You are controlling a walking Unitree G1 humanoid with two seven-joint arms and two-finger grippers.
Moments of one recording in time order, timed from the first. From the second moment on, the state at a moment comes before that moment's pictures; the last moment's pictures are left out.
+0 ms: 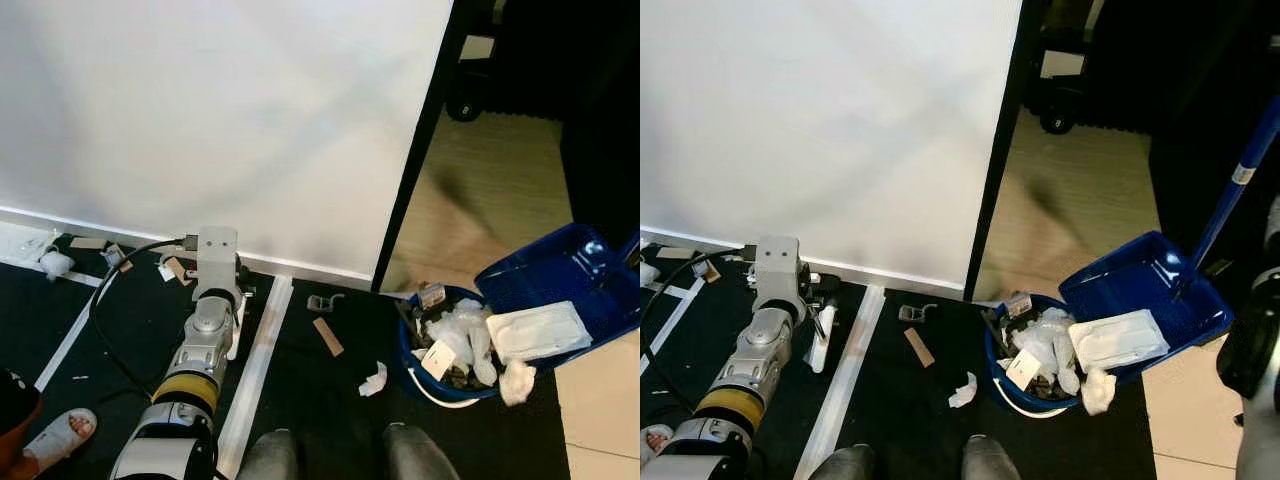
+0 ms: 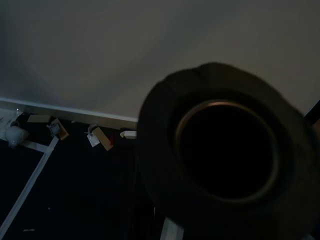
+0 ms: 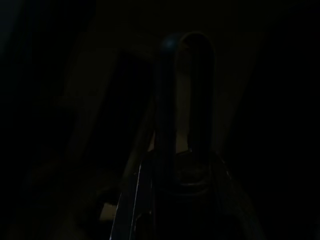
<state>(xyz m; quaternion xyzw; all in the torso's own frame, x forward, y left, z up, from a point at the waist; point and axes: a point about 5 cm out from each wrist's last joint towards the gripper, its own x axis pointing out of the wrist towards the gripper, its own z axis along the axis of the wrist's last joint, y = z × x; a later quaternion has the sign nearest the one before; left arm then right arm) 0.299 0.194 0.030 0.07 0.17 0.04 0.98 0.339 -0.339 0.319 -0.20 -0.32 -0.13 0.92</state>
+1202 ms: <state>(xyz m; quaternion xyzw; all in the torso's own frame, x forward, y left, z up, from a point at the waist) 0.299 0.195 0.033 0.08 0.17 0.03 0.98 0.337 -0.272 0.392 -0.28 -0.48 -0.05 0.83</state>
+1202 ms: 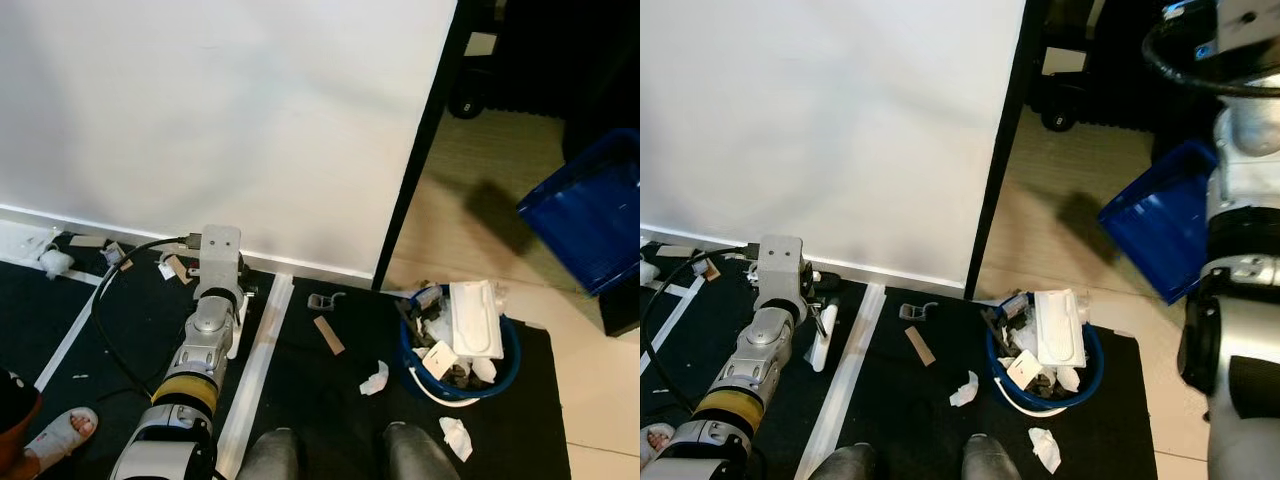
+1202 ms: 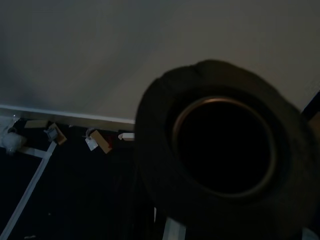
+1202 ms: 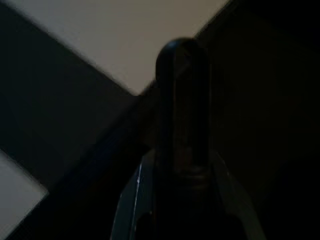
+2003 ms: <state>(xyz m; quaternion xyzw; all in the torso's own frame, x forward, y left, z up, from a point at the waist) 0.302 0.222 0.042 0.14 0.17 0.06 0.97 0.397 -0.234 0.299 0.18 -0.19 0.05 0.96</state>
